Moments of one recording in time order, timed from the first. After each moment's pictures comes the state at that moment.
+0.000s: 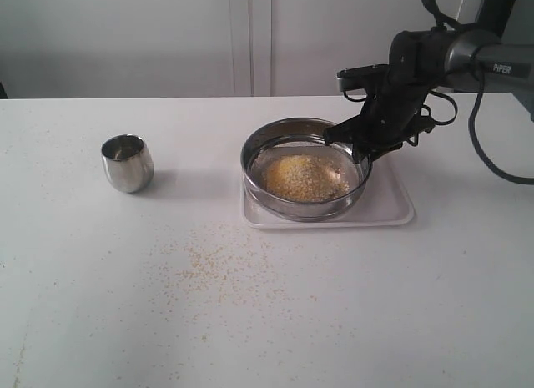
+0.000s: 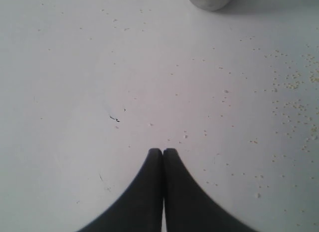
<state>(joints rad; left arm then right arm) -0.15 0.97 -0.66 0.06 0.62 -0.05 0.21 2.28 -1.83 0.05 0.80 -0.04</state>
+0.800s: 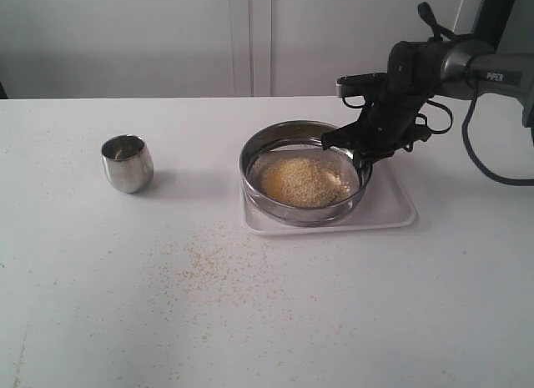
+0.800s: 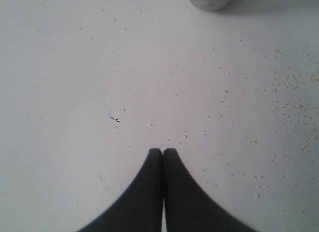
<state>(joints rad) -0.15 0.97 -0.66 0.06 0.62 -0.05 0.21 2.31 -1.83 0.07 0.78 -0.03</state>
